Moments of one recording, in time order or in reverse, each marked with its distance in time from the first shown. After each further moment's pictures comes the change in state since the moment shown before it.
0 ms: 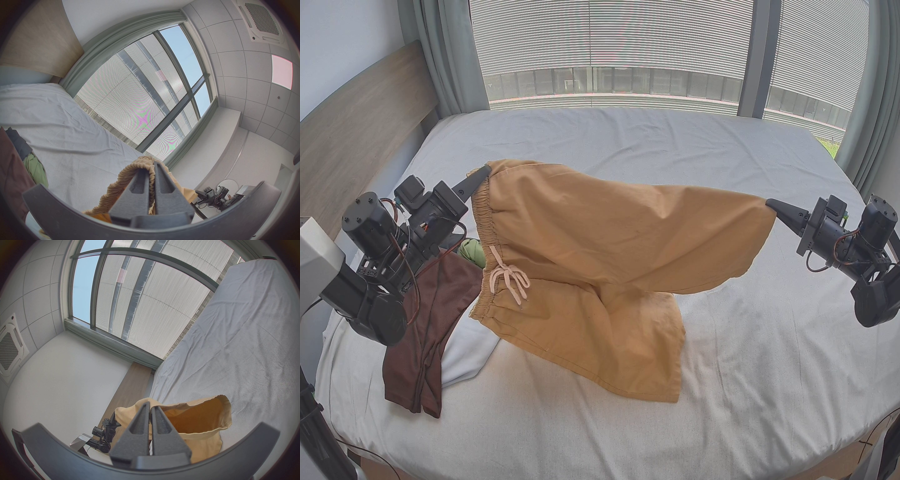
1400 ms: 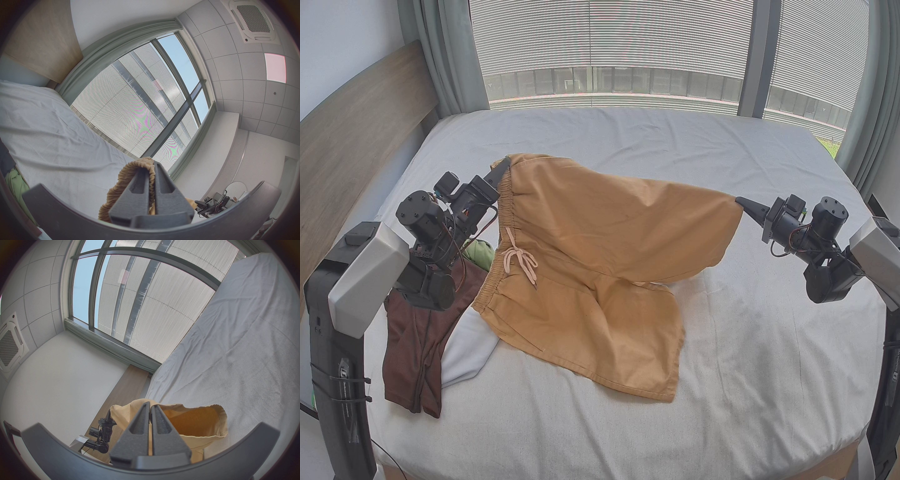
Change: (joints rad) left arm 0.016 0.406 -0.554 0.015 0.049 -0.008; right arm -0.004 0.438 -0.505 0.014 0.000 0.004
